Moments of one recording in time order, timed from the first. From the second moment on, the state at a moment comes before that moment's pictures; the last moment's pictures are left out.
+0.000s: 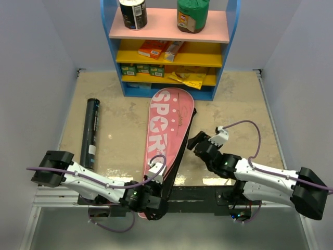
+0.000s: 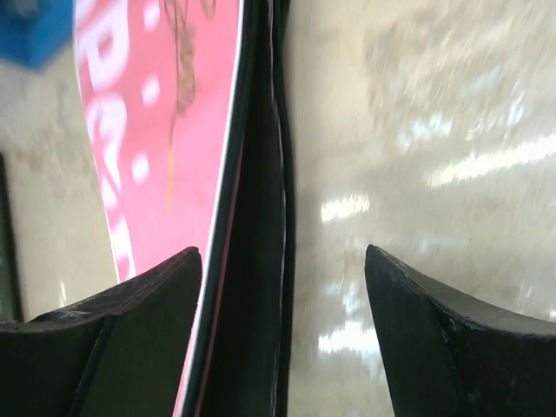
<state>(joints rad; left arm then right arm) -1.80 1.28 0.67 -0.54 -0.87 -1.31 1.03 1.01 0.45 -0.19 0.74 1.25</state>
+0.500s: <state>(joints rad) -1.90 1.34 0.67 -0.54 -0.88 -1.39 0.65 1.37 0.31 0.51 0.44 0.96</state>
